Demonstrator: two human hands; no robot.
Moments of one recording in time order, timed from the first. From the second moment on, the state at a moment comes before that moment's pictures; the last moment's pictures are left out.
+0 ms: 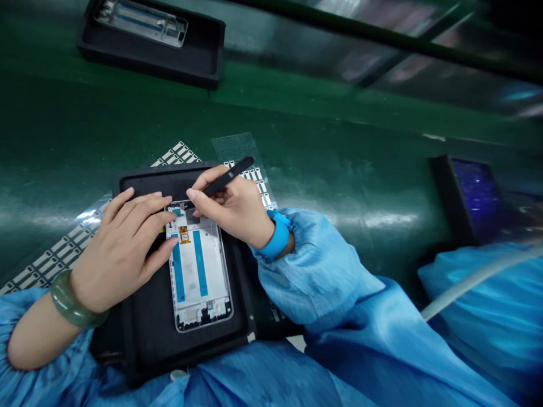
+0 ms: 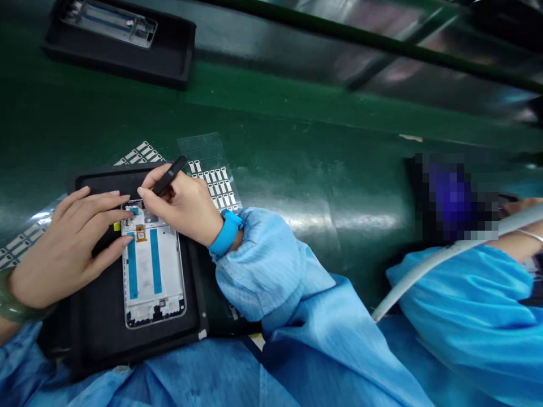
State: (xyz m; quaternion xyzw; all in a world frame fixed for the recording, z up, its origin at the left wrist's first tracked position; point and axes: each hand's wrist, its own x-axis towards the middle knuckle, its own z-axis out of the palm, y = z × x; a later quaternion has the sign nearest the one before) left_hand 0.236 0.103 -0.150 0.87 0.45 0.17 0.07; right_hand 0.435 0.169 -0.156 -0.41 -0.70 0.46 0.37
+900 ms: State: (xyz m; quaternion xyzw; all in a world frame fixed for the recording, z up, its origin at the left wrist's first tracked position) left_hand 0.236 0.103 -0.150 0.88 0.45 0.16 0.06; right_hand 0.434 0.169 -0.157 -0.40 -0.66 0.50 0.39
